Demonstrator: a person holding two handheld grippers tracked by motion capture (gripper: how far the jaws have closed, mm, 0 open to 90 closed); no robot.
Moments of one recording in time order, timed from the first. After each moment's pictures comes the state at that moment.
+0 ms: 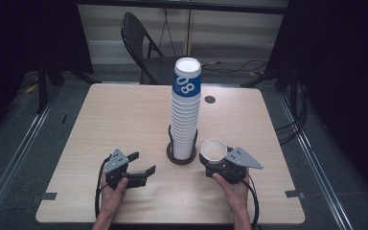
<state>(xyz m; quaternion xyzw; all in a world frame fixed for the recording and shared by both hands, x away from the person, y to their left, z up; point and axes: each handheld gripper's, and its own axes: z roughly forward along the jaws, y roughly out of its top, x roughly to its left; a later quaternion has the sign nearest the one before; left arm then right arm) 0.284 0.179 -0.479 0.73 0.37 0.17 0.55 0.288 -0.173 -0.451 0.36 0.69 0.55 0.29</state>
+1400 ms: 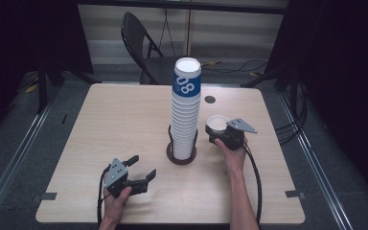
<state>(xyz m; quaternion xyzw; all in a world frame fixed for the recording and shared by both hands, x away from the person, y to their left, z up) 0.266 0.176 -0.496 0.70 0.35 0.22 0.58 0.403 -0.191 -0.472 0.44 0.67 0.52 0.30</state>
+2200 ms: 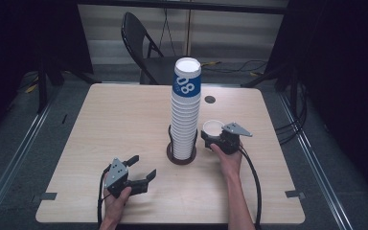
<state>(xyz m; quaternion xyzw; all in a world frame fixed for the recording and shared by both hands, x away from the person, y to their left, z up) 0.266 0.175 -0.496 0.70 0.35 0.23 0.58 0.396 -0.182 -0.486 0.45 0.68 0.51 0.27</state>
